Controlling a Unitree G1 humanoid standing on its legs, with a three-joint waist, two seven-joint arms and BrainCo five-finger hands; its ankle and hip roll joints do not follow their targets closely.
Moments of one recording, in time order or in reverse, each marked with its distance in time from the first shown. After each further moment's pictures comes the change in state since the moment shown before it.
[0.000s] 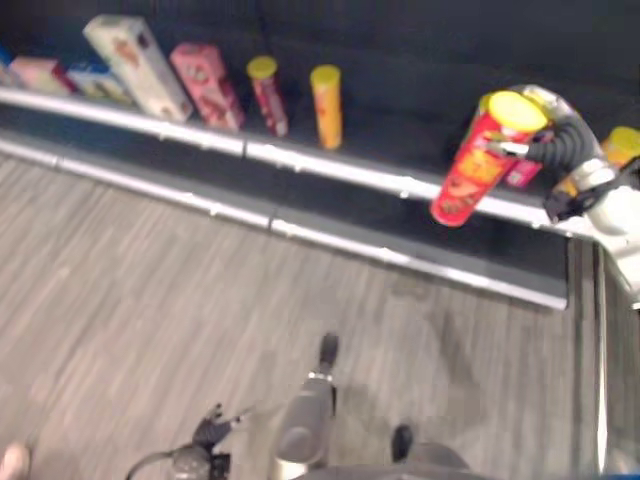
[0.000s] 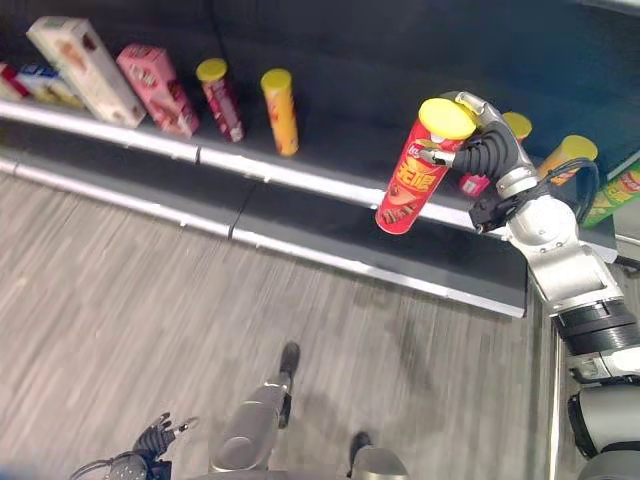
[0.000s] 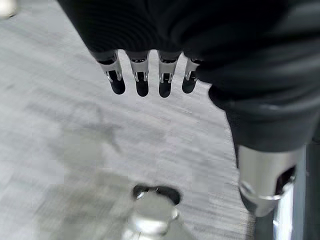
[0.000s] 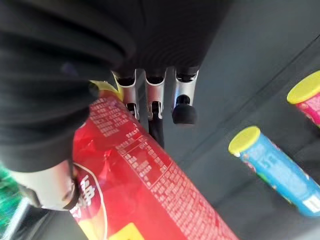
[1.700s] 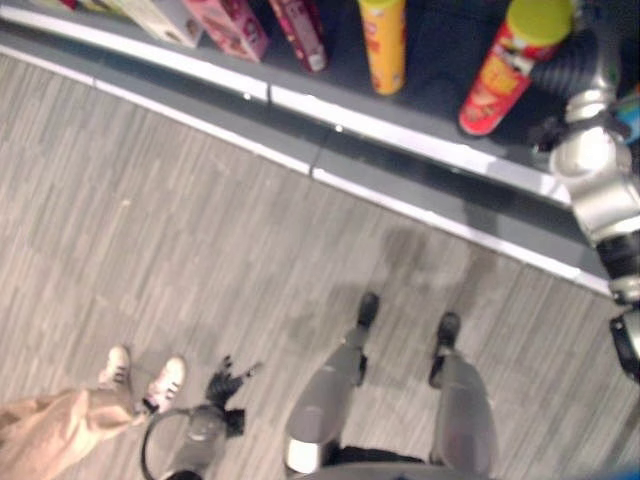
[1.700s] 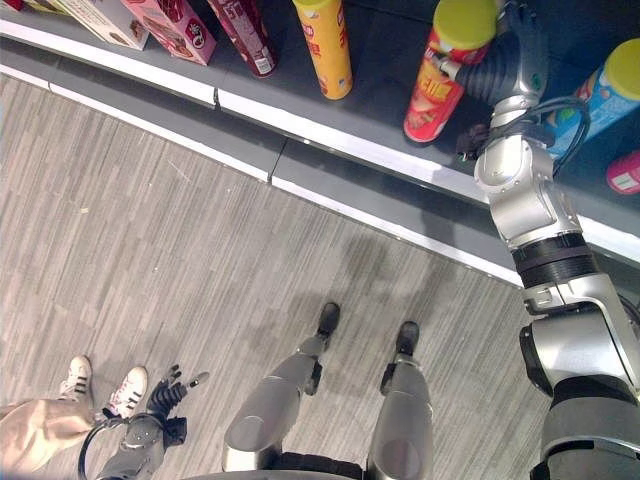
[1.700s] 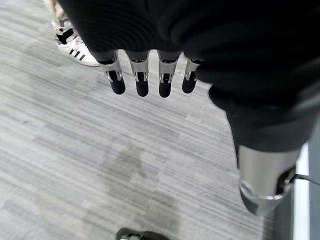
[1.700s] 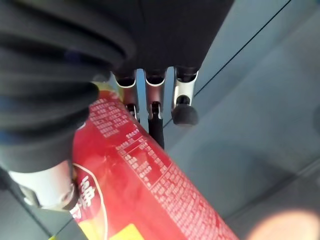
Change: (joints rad) left arm -0.058 -0.027 -0.050 -0.113 -0.075 -0.058 0.109; right arm -0.382 0.141 0.096 0.286 -0.395 0.065 -0.420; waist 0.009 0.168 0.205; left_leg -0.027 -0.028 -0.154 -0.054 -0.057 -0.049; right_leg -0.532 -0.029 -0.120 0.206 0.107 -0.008
